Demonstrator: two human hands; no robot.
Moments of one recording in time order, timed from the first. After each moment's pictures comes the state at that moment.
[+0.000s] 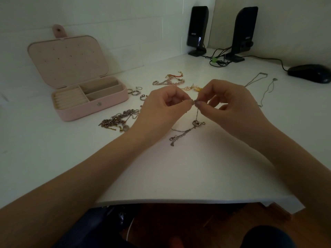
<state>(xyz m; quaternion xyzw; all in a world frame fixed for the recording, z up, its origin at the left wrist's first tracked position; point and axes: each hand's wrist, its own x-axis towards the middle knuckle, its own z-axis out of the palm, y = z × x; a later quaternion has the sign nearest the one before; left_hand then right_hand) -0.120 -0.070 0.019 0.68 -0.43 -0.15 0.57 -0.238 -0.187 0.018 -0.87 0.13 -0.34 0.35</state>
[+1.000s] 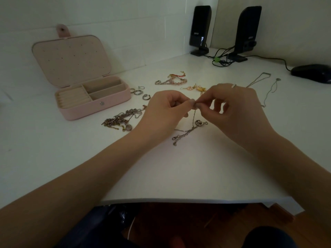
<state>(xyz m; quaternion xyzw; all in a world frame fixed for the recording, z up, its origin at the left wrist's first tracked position) -0.119 -0.072 0.015 0.70 -0.42 -0.17 0.56 -0.237 -0.186 0.011 -0.90 0.12 -0.38 0.17</state>
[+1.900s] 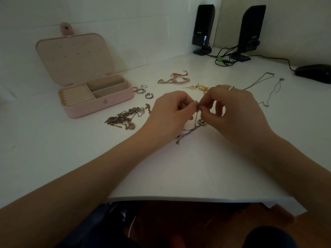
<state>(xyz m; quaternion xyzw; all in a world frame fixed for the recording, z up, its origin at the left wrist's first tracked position) -0.121 -0.073 0.010 0.72 -0.44 -0.13 0.52 -0.233 -0.184 0.005 -0.91 0.12 -0.37 0.13</state>
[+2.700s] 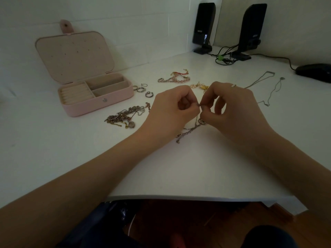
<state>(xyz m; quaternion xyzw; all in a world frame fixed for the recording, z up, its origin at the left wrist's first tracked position) -0.122 -0.070 0.011 0.70 -0.50 -0.06 0.51 -0.235 -0.179 0.009 -0.91 0.14 -0.35 0.18</state>
